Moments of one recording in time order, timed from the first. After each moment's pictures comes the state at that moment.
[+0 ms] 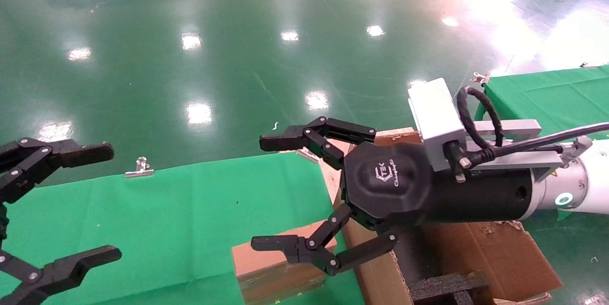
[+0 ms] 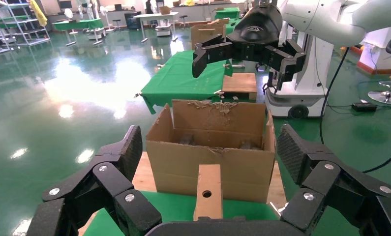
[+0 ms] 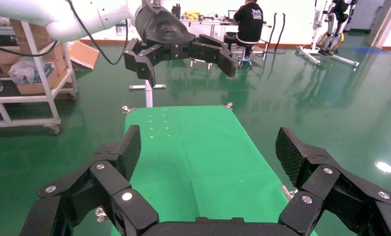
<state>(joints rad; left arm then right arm) -1.09 0.58 0.35 -1.26 0.68 1.46 -0.15 1.08 -0.61 -0.29 1.28 -0.74 -1.49 0.20</state>
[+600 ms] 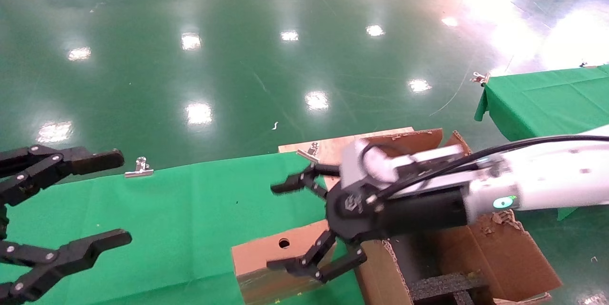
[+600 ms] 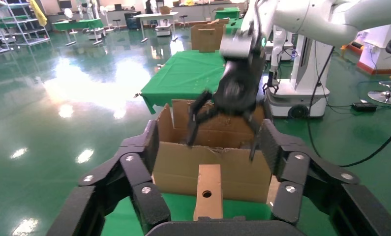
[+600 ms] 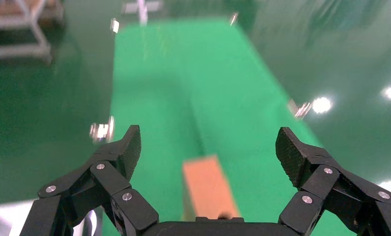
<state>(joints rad) -1.09 0.58 0.35 -1.26 0.68 1.46 -0.15 1.21 -0.68 -0.45 1.21 -1.08 -1.50 0.22</state>
